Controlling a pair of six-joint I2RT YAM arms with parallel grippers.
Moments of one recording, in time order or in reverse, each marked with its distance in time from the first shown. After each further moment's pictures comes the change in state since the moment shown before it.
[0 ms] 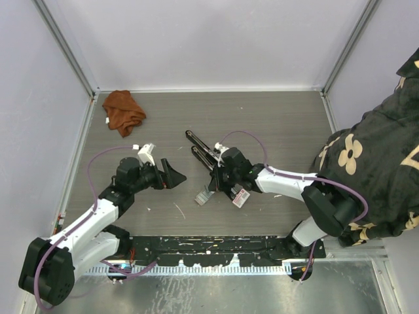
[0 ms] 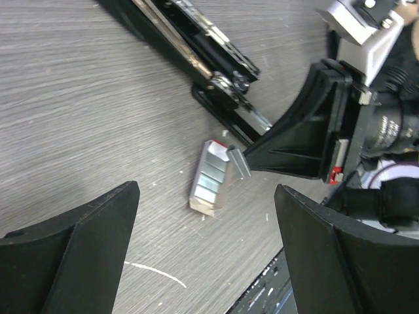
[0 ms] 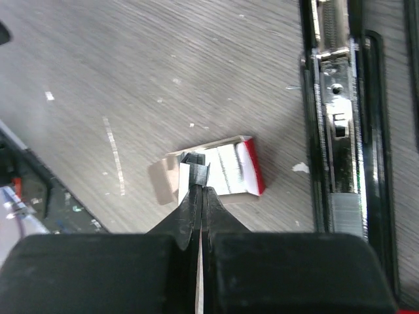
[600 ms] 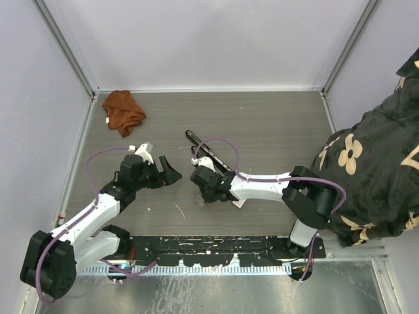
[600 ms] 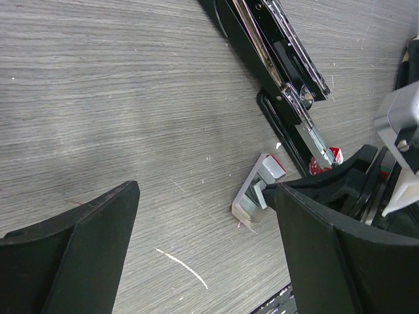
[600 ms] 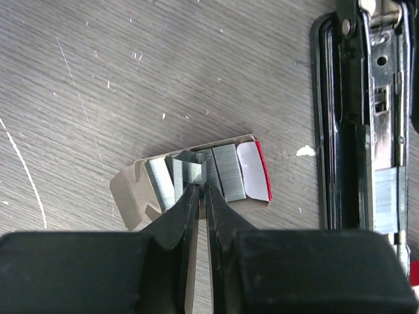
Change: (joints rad) left arm 0.000 0.067 0.059 -0.132 -0.158 -0.035; right arm 0.287 0.161 0.206 -0.273 0.493 -0.011
